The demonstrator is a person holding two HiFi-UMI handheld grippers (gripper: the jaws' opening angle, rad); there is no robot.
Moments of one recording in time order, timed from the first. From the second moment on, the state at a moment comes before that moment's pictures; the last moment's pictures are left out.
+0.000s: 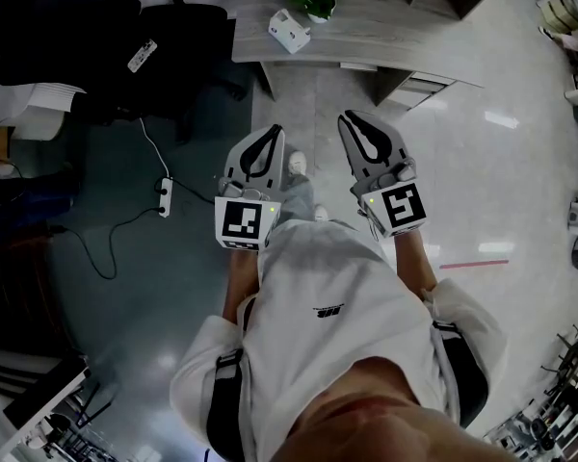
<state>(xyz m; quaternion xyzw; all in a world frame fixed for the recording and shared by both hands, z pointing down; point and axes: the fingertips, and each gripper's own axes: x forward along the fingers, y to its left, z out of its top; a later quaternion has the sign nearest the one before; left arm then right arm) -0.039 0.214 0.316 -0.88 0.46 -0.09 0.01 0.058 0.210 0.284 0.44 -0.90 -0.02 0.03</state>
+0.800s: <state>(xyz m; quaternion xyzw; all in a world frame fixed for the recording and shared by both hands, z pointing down) -0.062 0.098 0.344 -0.90 0.43 -0.10 -0.01 0.029 0.097 0.322 0.46 -0.89 0.02 0.07</state>
